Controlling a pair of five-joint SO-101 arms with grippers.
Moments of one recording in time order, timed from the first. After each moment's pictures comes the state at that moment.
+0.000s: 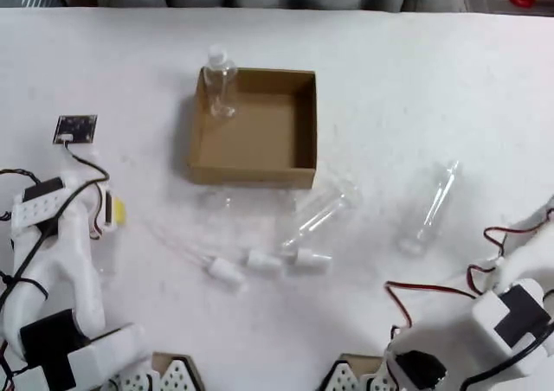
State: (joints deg) left arm -29.1 -11.9 45.6 50.8 -16.5; right arm 48.5 8.9 16.4 64.8 26.9
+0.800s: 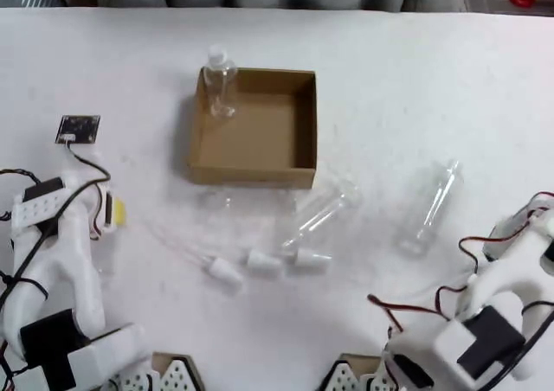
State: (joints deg) left arm -29.0 -11.9 45.6 50.8 -18.4; right arm 45.2 -3.3 27.7 65.7 11.6
